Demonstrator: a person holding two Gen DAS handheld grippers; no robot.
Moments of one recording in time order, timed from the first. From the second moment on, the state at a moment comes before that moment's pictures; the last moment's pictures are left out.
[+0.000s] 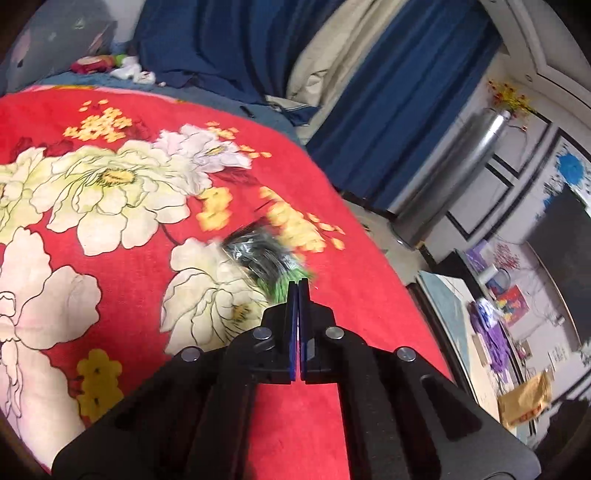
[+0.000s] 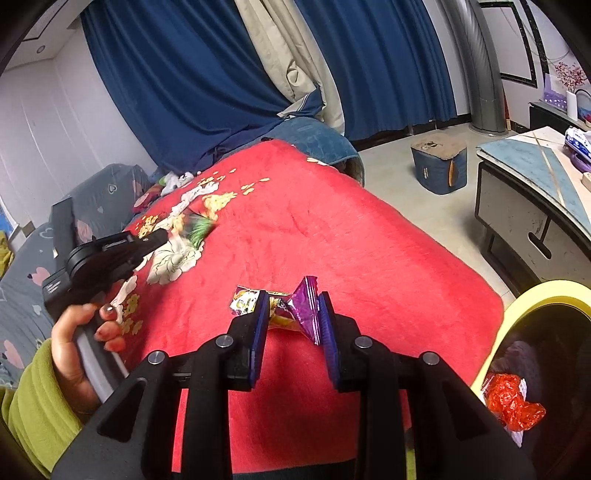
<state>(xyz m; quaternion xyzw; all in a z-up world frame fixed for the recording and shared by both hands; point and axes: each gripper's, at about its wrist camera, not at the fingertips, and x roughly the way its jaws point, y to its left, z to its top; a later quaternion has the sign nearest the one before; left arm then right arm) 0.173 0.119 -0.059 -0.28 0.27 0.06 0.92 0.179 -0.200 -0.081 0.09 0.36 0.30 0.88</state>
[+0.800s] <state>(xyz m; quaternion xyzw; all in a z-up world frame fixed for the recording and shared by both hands) 0.269 0.123 -0.082 -0.17 0.38 0.13 0.90 0.138 -0.282 -0.022 0.12 0.29 0.26 0.91</state>
